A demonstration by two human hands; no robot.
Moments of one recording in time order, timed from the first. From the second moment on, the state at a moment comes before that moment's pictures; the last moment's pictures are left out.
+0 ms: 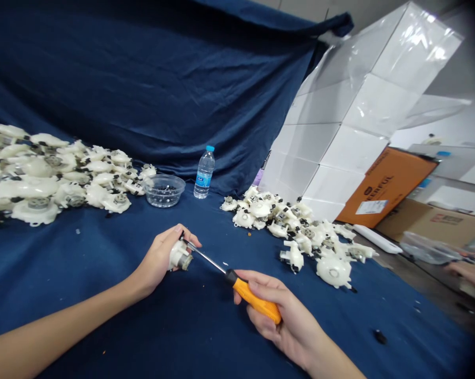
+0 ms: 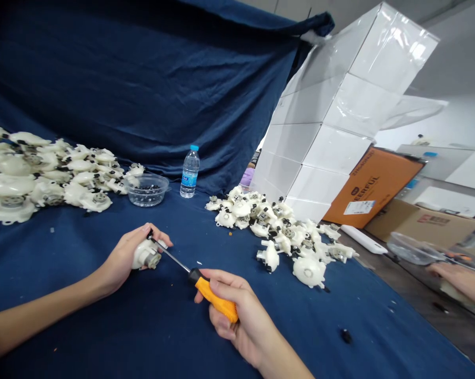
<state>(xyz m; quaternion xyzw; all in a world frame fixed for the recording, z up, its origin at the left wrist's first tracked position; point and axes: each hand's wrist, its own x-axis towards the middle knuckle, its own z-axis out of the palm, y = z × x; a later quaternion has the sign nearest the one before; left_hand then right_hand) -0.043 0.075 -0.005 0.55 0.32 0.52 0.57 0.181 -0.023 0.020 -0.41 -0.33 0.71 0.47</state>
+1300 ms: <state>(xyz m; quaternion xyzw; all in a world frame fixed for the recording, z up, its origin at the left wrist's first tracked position) -0.052 0.072 -0.012 0.60 0.31 0.53 0.51 0.168 -0.044 0.019 -0.58 -0.67 0.28 0.38</state>
